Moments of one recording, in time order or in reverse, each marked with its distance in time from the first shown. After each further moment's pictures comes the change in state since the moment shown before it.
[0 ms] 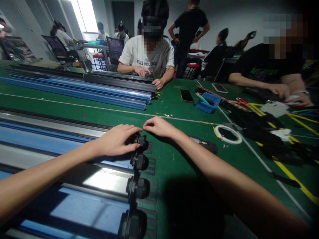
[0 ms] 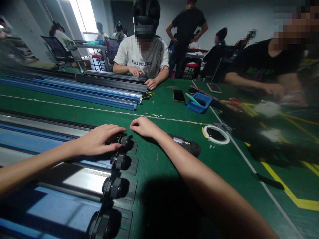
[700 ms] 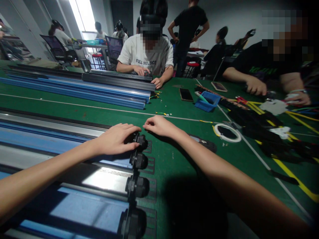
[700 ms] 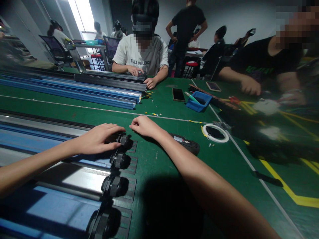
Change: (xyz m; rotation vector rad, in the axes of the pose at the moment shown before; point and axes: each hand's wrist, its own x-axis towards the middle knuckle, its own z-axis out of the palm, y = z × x) left_hand 0.002 -0.002 0.000 -0.007 0.003 0.011; right_hand -0.007 -0.005 -0.004 -0.117 0.021 0.014
